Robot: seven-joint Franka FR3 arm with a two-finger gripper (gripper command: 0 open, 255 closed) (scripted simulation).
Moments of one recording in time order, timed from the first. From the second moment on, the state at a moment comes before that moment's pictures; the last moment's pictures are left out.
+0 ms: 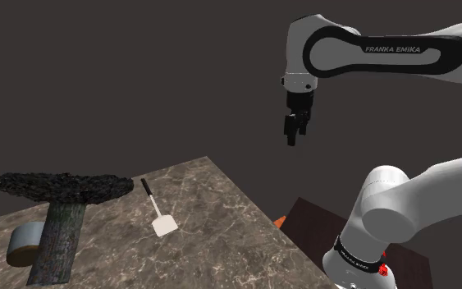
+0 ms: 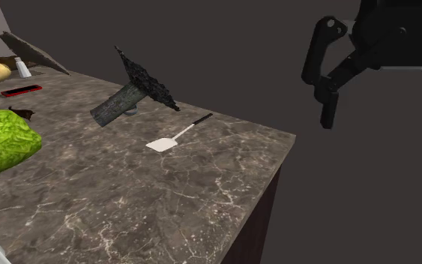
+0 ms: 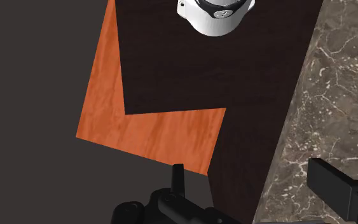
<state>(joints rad) 0.01 -0.77 -0.06 -2.41 -0.10 1.50 0.01</state>
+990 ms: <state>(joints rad) 0.07 -0.49 0.15 -2.40 0.05 1.82 0.32</state>
